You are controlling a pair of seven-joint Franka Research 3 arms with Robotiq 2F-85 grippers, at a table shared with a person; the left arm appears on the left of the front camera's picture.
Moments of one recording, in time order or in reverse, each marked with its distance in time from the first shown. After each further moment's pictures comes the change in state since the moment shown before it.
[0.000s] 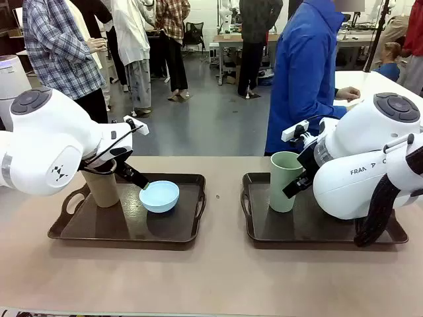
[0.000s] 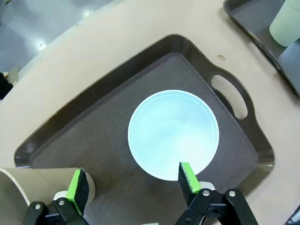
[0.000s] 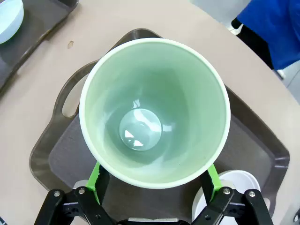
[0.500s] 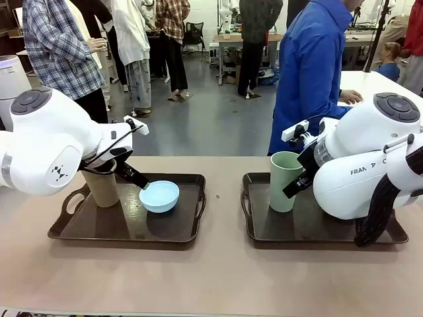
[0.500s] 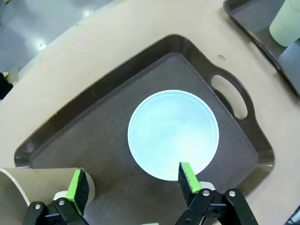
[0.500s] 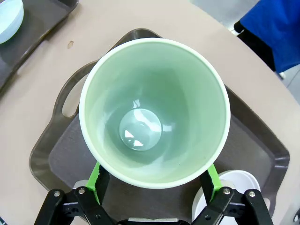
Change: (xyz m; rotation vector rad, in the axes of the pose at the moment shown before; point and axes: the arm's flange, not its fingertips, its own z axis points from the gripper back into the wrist) left arm 0.000 0.000 0.000 0.000 0.000 0.000; right arm 0.000 0.000 0.000 0.000 0.000 0.000
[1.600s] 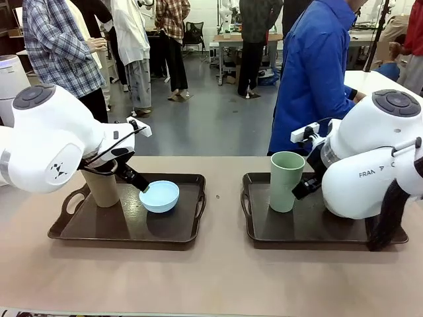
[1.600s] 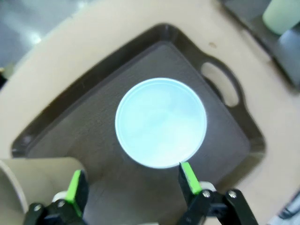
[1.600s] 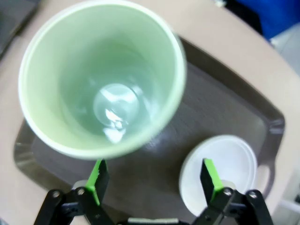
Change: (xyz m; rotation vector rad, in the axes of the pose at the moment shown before) left arm 0.003 -0.013 0.018 -0.012 0.067 -0.020; right arm -0.013 -0.017 0.009 -0.089 0.137 -0.136
